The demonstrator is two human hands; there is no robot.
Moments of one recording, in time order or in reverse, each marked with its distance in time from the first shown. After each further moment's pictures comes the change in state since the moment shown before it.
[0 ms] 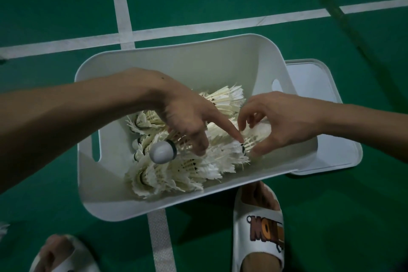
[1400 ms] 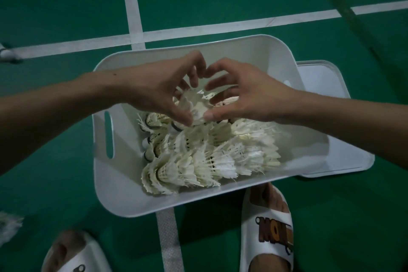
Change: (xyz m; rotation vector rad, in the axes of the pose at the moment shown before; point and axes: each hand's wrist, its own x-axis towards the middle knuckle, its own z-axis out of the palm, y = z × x) left_hand -0.051 -0.032 -0.004 -0.234 0.563 0.119; right_hand 0.035 -0.044 -0.008 0.746 0.261 -0.018
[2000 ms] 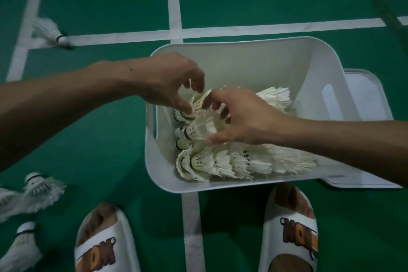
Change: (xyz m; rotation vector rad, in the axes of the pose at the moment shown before) left_hand -0.042 -0.035 -0.014 0.455 0.031 -0.058; right_hand 0.019 -0.017 0.069 -0.531 -0.034 -0.167
